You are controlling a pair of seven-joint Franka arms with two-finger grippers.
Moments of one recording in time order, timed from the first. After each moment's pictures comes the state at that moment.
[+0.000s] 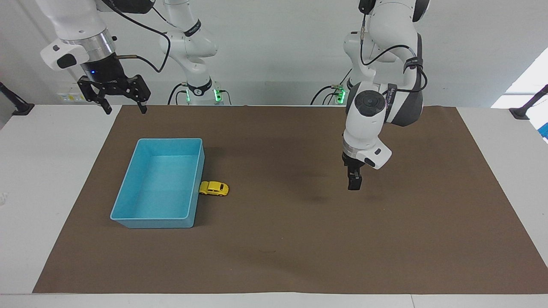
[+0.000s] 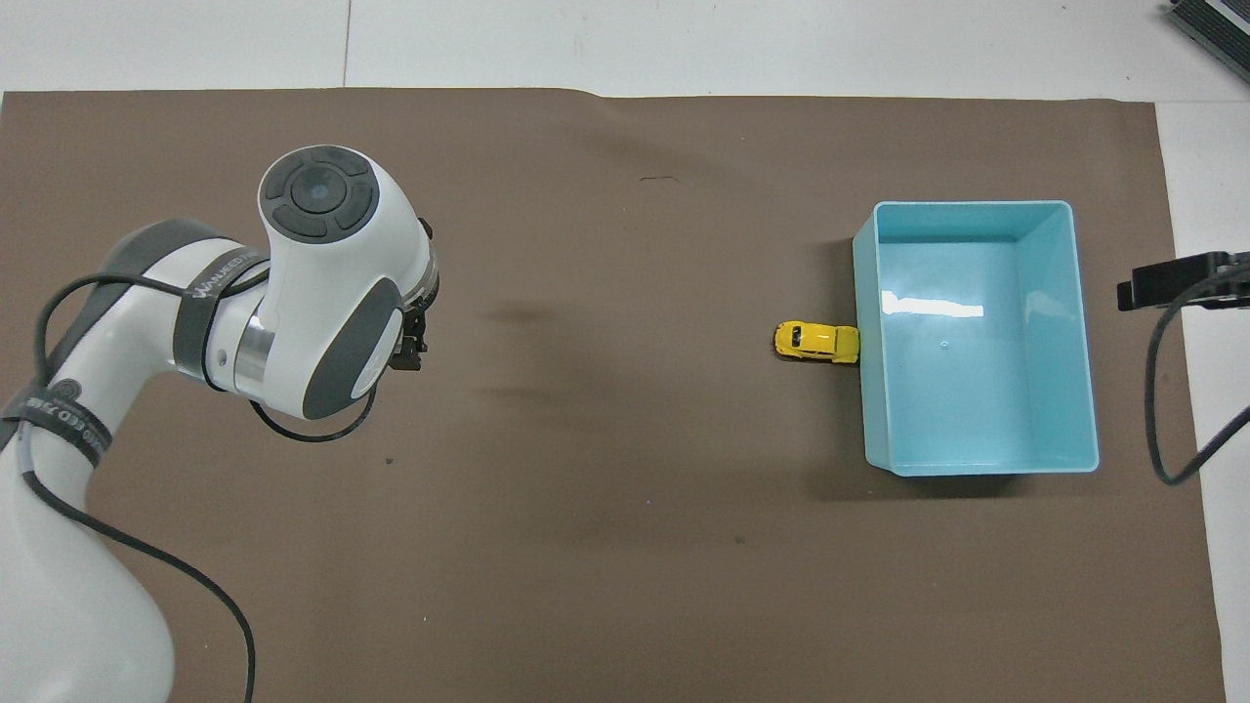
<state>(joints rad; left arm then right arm) -0.37 0.30 -0.02 -1.70 0.11 2.00 -1.88 -0.04 -0.01 0.00 -1.52 0.01 1.60 -0.05</state>
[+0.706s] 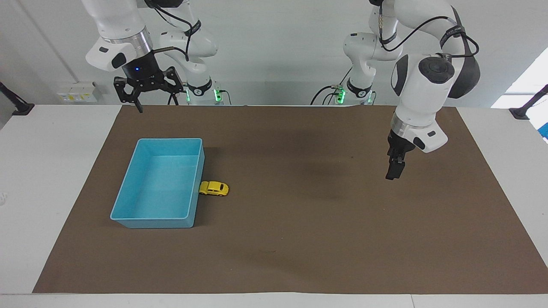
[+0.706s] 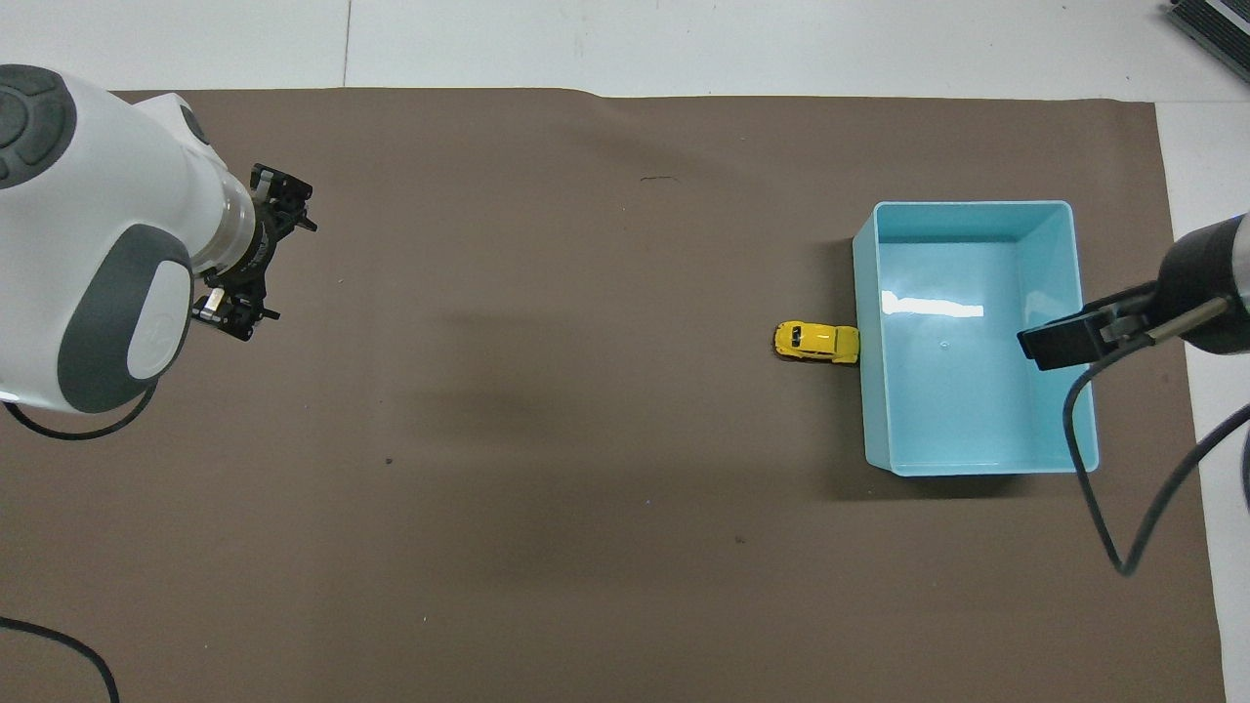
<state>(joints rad) -0.21 0.17 -0.02 -1.66 0.08 1.91 -1.39 -0.03 -0.02 0.12 -1.52 0.01 1.55 -0.32</state>
